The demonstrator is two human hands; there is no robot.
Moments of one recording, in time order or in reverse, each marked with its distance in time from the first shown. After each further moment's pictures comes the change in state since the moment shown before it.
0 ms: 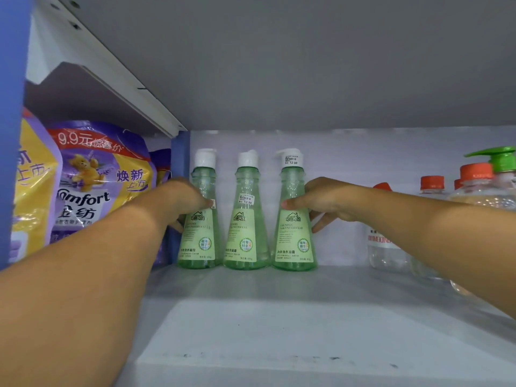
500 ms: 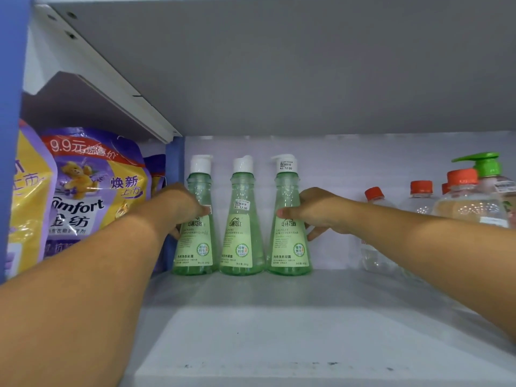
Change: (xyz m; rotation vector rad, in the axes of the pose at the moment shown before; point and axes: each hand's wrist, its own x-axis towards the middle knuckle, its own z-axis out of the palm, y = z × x) left_hand 0.013 -0.005 0.002 0.015 0.023 0.022; right_hand -0.007 0.005 0.011 -0.035 0.073 -0.026
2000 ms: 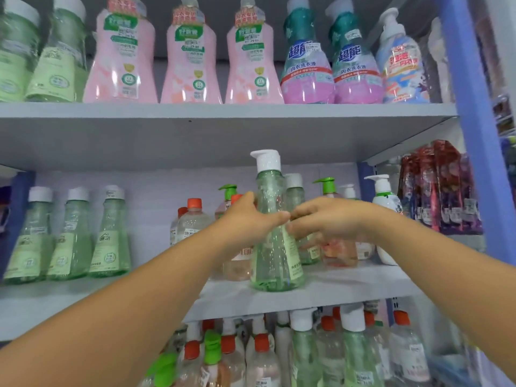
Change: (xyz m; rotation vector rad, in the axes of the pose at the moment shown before) left_hand -0.307 0.334 0.288 -0.299 -0.198 0.496; right_hand -0.287 0.190 -0.344 0.032 -0.148 -0.046
